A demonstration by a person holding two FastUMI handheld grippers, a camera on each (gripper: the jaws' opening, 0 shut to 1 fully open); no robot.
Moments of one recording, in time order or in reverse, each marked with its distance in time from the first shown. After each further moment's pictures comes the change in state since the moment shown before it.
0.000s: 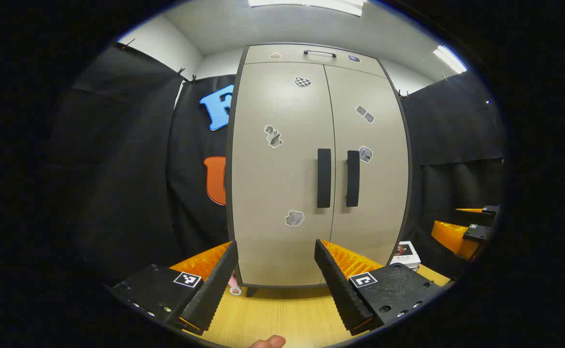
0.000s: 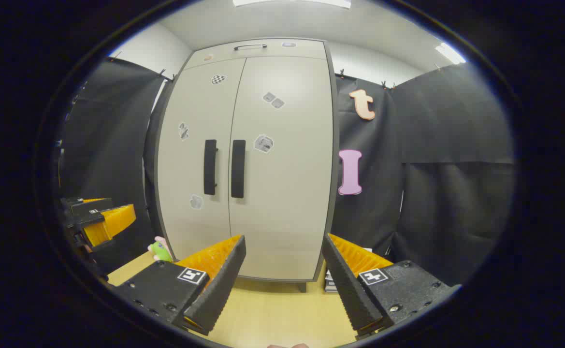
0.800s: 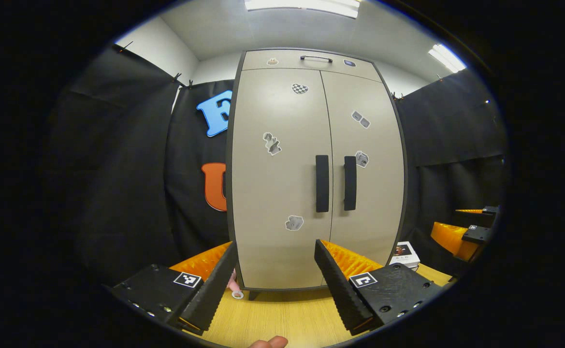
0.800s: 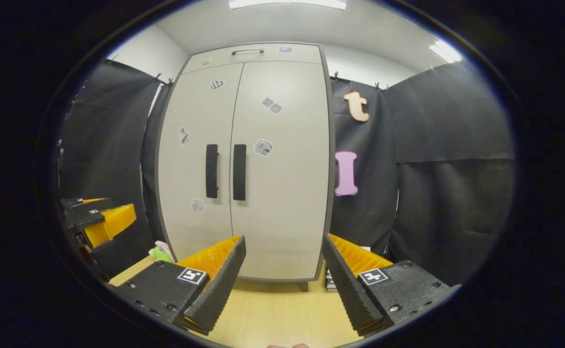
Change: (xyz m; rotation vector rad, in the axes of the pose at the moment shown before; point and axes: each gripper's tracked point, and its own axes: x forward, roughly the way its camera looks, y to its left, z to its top) left arm -0.008 0.005 0.007 0.012 -0.025 -0.014; right arm -0.017 0.003 -0.001 0.017 -0.012 -0.032
